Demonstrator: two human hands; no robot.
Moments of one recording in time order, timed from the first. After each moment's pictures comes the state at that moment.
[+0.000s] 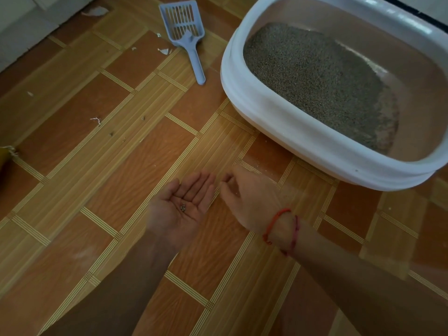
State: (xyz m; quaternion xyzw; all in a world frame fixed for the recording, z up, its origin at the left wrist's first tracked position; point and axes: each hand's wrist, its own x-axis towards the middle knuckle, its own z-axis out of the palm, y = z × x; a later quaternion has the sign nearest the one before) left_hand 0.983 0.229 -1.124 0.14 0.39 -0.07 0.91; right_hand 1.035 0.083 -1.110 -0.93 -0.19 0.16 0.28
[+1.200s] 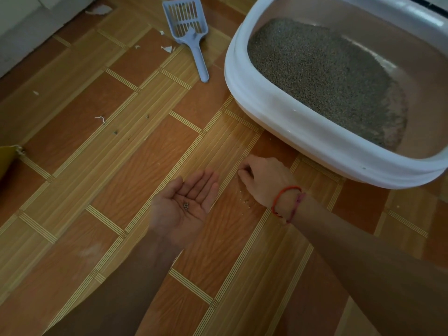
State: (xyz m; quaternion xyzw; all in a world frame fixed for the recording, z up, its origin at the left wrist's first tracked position) left_hand 0.982 0.231 -1.123 0.14 0.40 -0.07 0.90; right_hand 1.076 0.068 -1.141 -0.96 -0.17 0.19 0.15
